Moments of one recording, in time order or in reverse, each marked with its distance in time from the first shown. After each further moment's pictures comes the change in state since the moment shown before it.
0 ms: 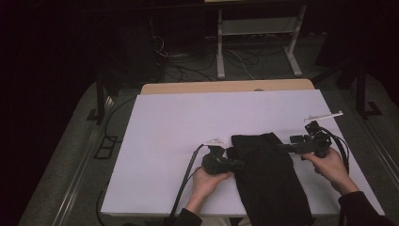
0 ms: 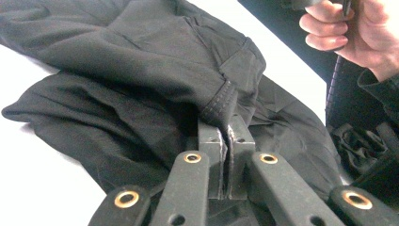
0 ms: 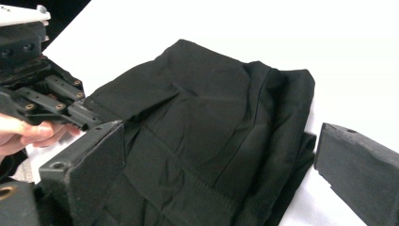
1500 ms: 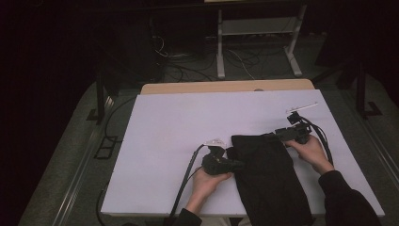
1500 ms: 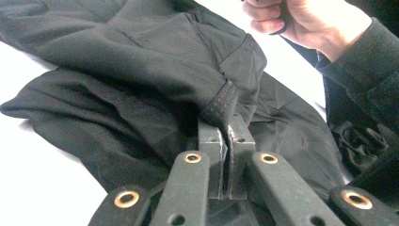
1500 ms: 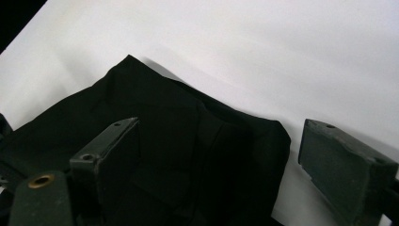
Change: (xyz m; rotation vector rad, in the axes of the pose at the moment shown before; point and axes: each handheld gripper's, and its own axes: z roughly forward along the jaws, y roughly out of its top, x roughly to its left) left arm 0.001 -0.001 0.001 0.005 -0.001 0.000; right arm -0.038 0.029 0.058 0.072 0.005 0.014
